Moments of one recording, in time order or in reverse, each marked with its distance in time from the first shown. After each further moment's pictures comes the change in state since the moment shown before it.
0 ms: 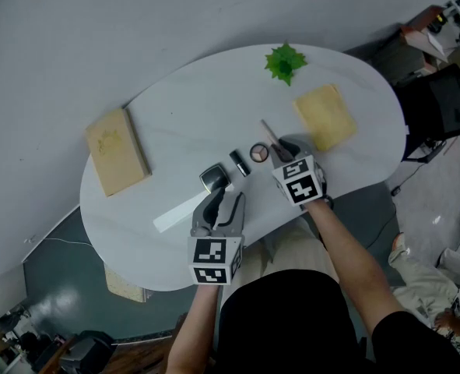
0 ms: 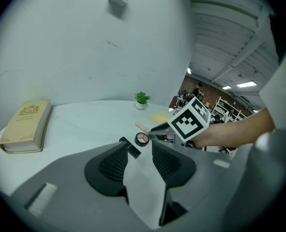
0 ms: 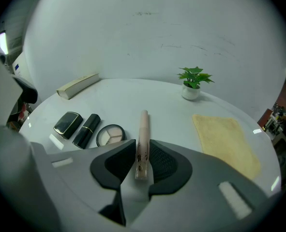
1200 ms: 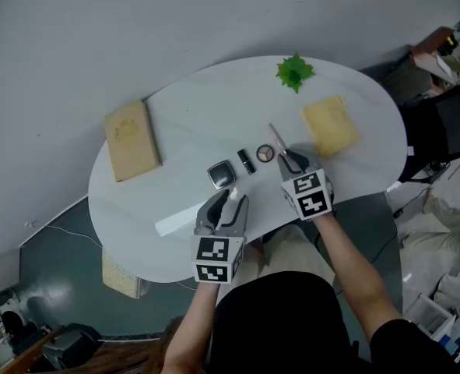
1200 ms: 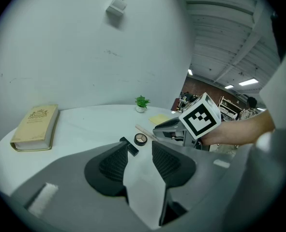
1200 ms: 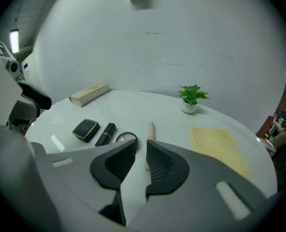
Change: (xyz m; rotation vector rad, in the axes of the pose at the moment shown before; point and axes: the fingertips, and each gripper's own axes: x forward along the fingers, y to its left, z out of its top) left arm -0.025 -0.011 -0.003 0.012 -0.045 0.048; right arm -0.048 0.016 0.012 -0.049 -0.104 0.028
